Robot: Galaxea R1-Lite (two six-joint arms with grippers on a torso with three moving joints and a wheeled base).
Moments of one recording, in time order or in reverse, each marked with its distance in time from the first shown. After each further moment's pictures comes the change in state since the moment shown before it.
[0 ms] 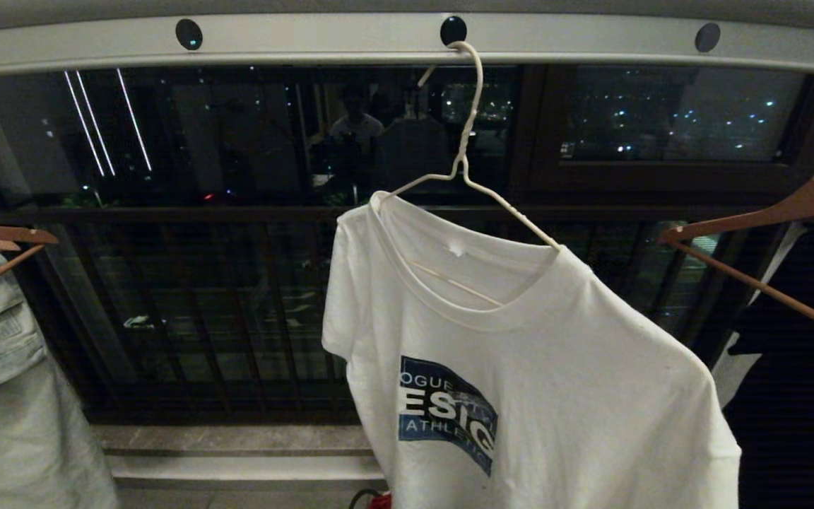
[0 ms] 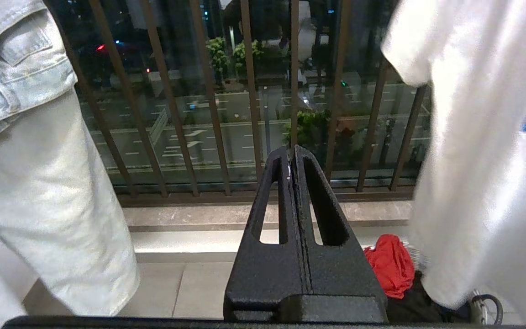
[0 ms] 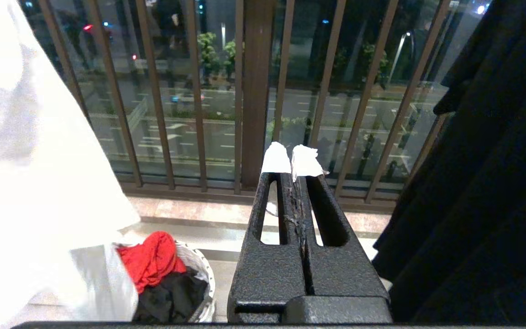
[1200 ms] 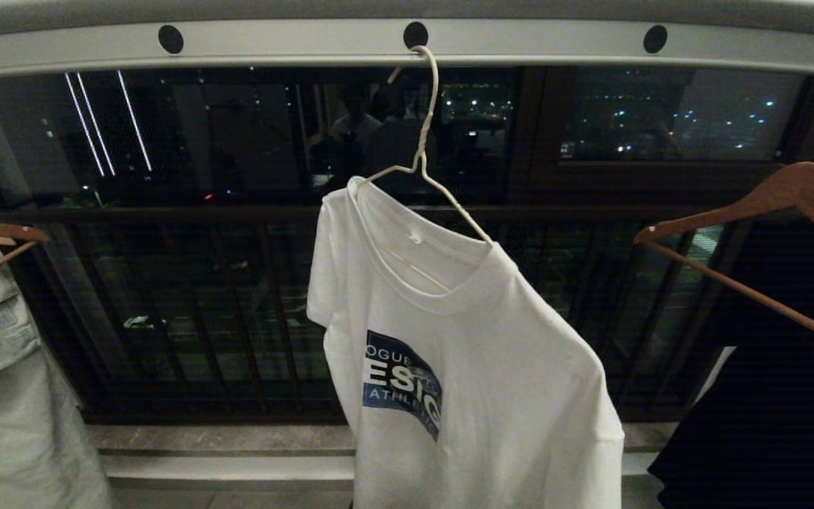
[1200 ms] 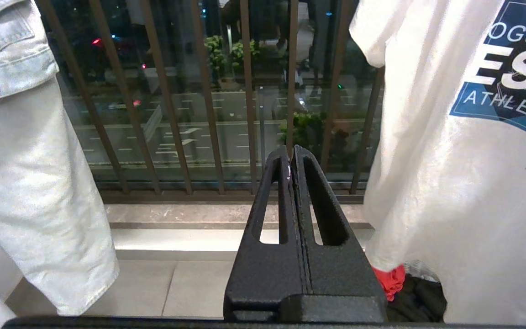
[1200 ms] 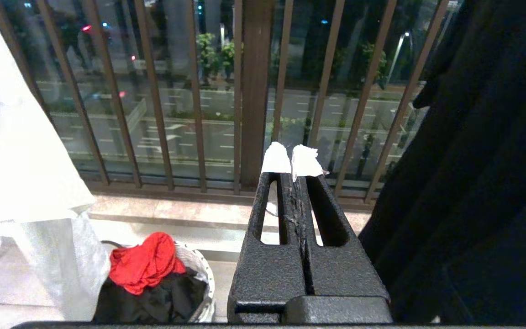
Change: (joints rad) left arm 0.000 0.000 0.000 0.000 0.002 -0.031; right arm 0.000 0.000 0.000 -0.001 -0.005 0.001
